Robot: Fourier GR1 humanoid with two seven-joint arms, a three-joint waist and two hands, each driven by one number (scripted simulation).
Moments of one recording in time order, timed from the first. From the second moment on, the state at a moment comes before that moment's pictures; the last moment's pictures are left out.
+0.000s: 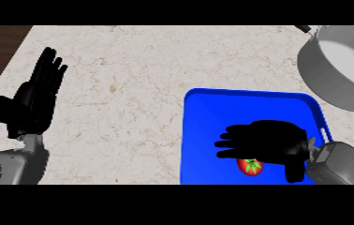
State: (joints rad) left arm -0.19 0.31 0.03 -1.62 0.18 0.22 0.21; right arm -0.41 -0.73 0.68 -1.65 0.73 0.56 -0.53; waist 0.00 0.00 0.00
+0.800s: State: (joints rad) left arm -0.19 0.26 0.05 -1.62 0.14 0.19 0.20; right arm -0.38 -0.60 0.68 -1.50 0.95 0.47 -0.62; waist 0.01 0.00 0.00
